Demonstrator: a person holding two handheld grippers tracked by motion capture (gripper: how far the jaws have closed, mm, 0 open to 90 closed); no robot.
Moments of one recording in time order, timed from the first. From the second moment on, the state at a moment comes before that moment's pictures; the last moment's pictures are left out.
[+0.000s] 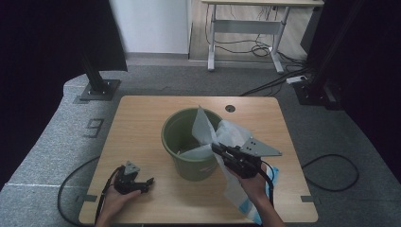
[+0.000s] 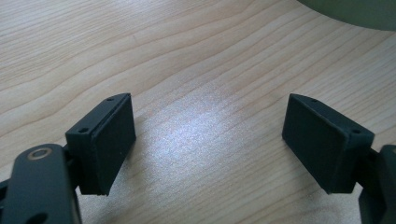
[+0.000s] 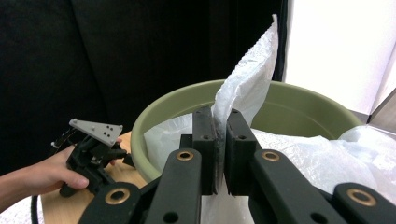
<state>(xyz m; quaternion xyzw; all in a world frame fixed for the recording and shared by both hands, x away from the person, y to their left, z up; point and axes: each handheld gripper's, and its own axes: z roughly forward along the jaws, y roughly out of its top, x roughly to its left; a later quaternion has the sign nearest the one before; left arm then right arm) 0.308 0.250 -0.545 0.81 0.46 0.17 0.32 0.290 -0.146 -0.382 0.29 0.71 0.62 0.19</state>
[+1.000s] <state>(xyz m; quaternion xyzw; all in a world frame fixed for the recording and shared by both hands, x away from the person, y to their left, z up) 0.309 0.253 -0.545 0.81 0.46 0.17 0.32 0.233 -0.181 -0.384 0.32 0.70 0.60 0.24</state>
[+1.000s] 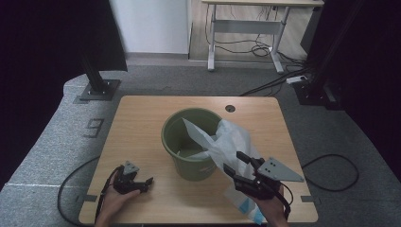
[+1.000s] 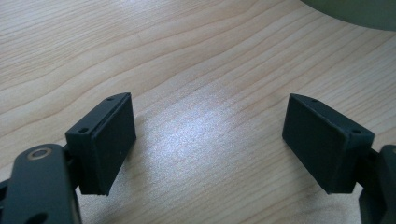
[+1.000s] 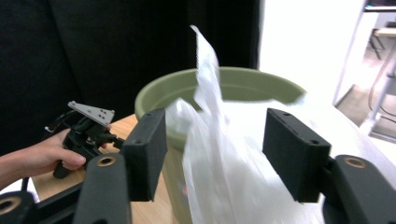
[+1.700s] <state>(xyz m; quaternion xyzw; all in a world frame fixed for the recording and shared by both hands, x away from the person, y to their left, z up) 0.309 0.253 -0.545 0.81 0.46 0.17 0.32 0.226 -0.185 -0.452 0.39 0.72 0.51 0.27</state>
